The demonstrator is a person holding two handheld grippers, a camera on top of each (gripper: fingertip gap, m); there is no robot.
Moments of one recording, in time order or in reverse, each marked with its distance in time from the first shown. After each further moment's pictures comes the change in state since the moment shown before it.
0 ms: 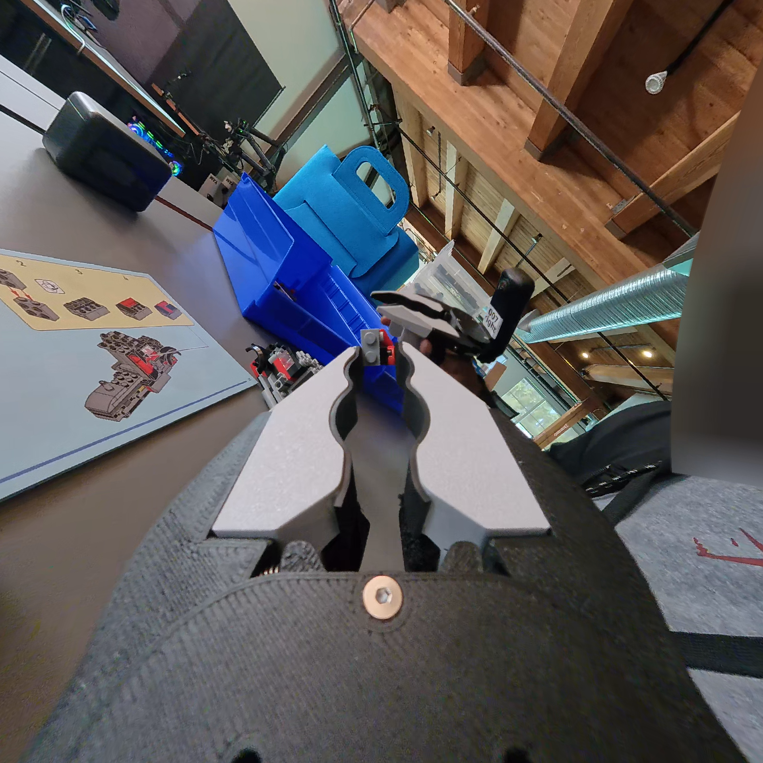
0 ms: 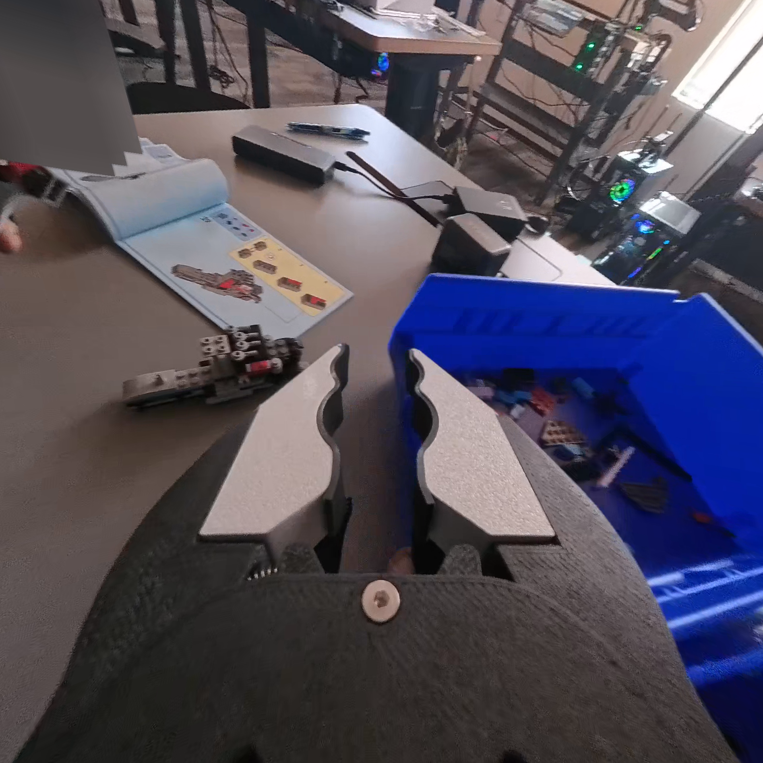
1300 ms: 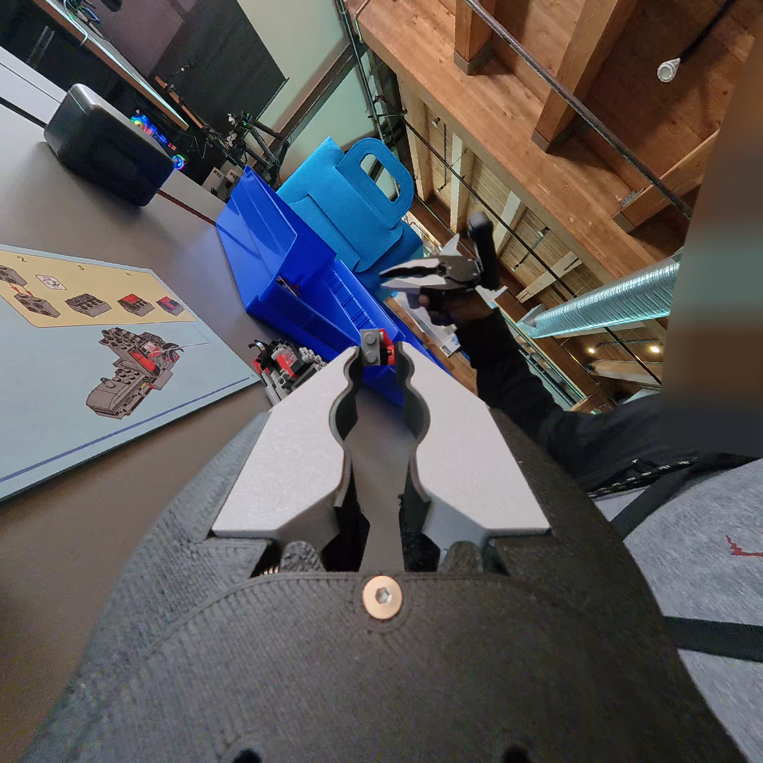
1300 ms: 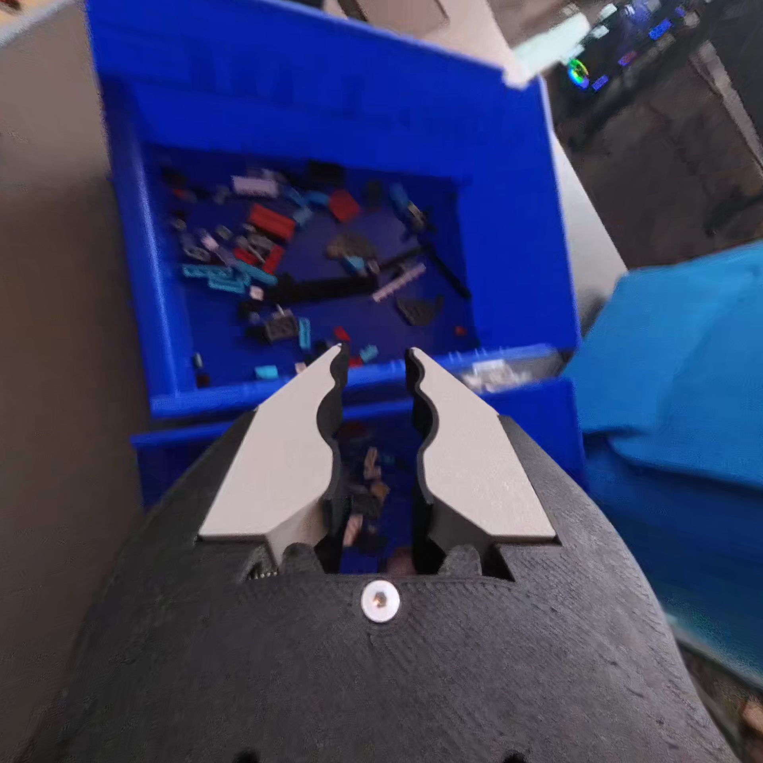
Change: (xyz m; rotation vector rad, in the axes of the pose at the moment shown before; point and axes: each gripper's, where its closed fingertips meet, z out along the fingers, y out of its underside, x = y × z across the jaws) left arm -0.001 0.003 0.002 -0.016 -0.012 0.005; right arm 0.172 0.060 -0.069 -0.536 0.095 -0.126
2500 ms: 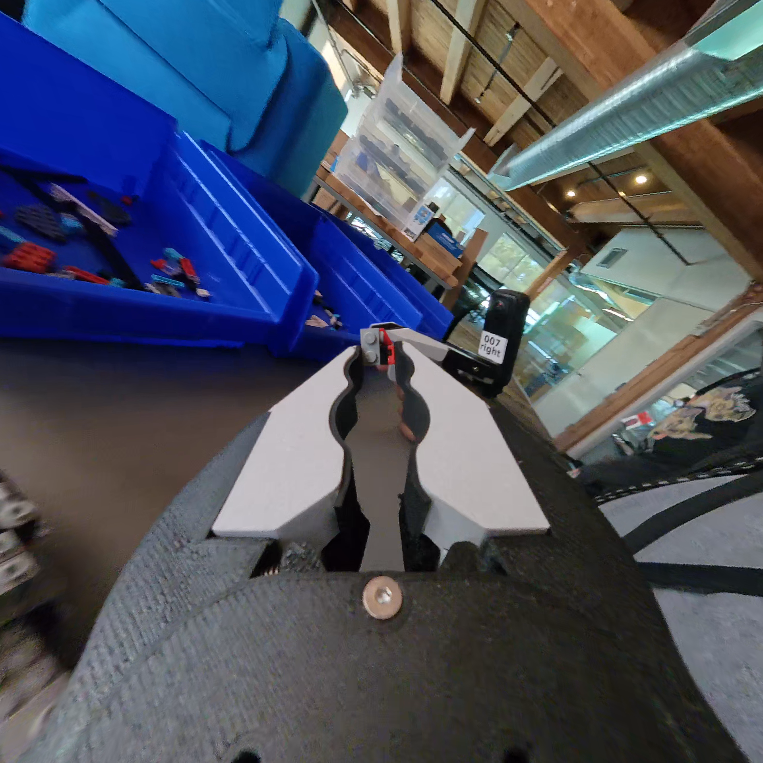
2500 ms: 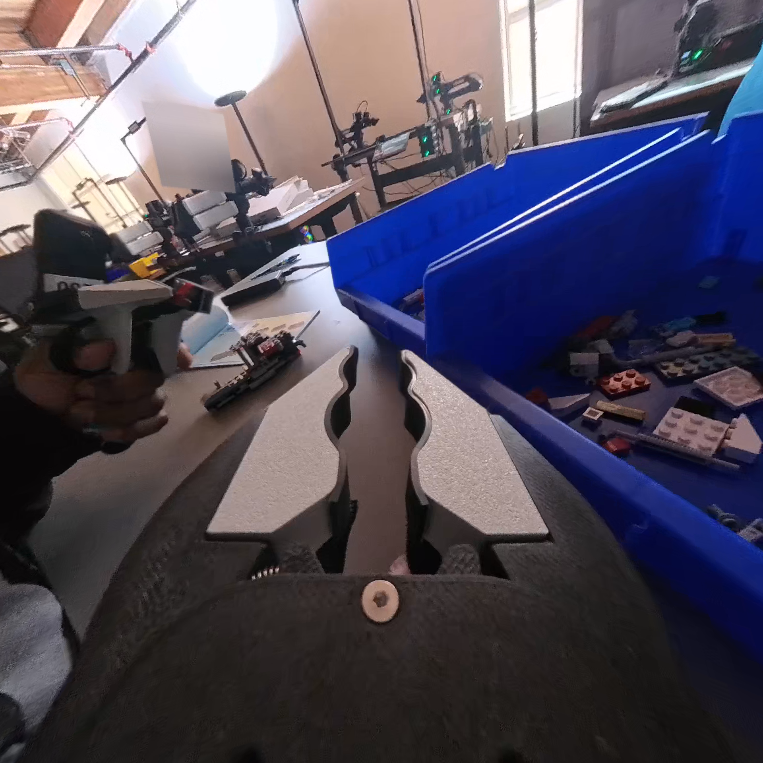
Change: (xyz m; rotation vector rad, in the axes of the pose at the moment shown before) left arm 0.073 0.094 0.162 -0.336 0.154 0.140; right arm -0.153 0.056 -0.071 0.815 -0.055 0.782
